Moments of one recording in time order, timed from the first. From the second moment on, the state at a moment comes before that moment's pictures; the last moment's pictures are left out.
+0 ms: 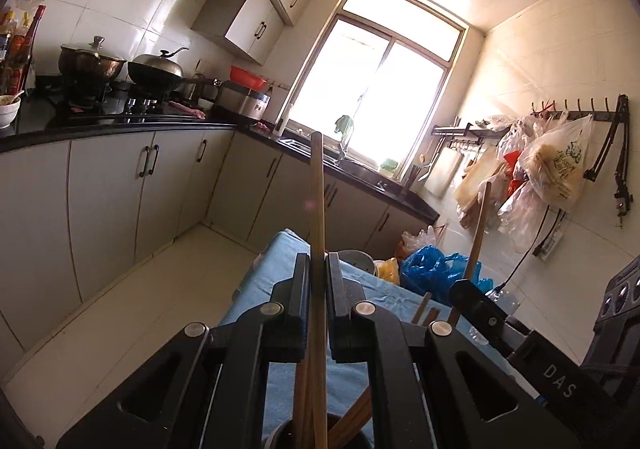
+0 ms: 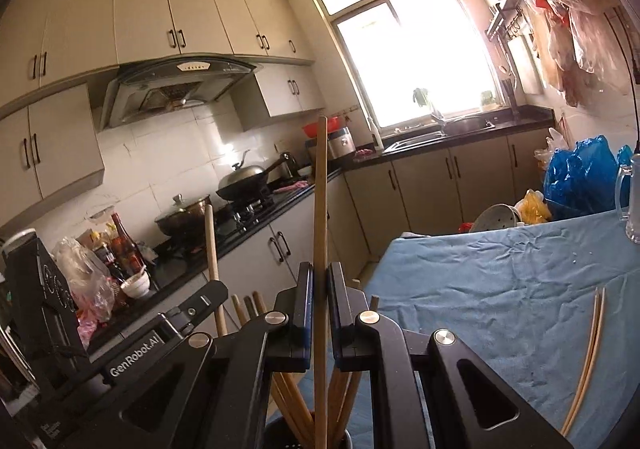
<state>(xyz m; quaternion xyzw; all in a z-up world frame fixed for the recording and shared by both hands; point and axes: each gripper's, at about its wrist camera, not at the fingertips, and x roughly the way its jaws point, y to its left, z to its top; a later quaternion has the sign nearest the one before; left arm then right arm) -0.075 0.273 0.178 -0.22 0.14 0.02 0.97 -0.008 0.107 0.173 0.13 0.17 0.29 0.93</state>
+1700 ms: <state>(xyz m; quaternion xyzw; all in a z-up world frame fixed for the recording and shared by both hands) -0.173 0.108 0.182 -0.02 0.23 0.02 0.97 -0.062 -0.130 0.130 0.19 0.26 0.08 0.95</state>
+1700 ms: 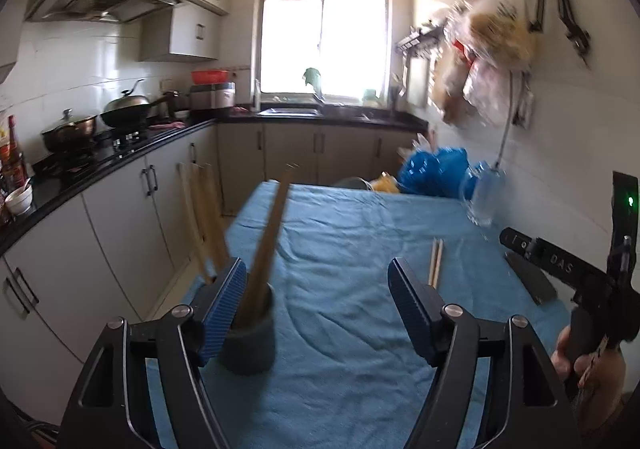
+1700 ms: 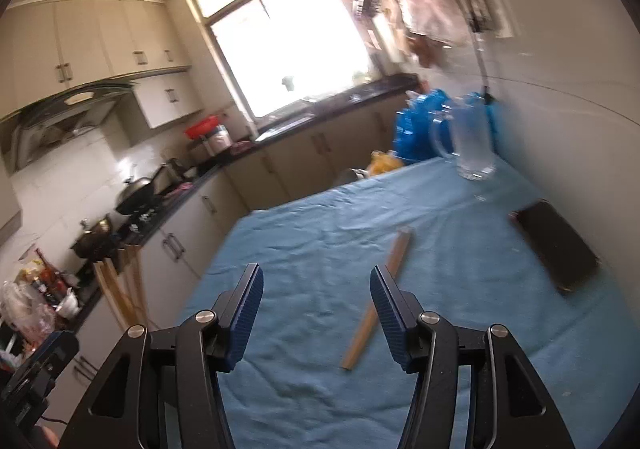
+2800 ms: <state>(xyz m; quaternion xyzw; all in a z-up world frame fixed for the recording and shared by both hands) 0.062 -0.033 0.046 -0.08 0.47 -0.16 0.87 -0.012 -0.239 0.002 0.30 0.35 0.08 0.88</state>
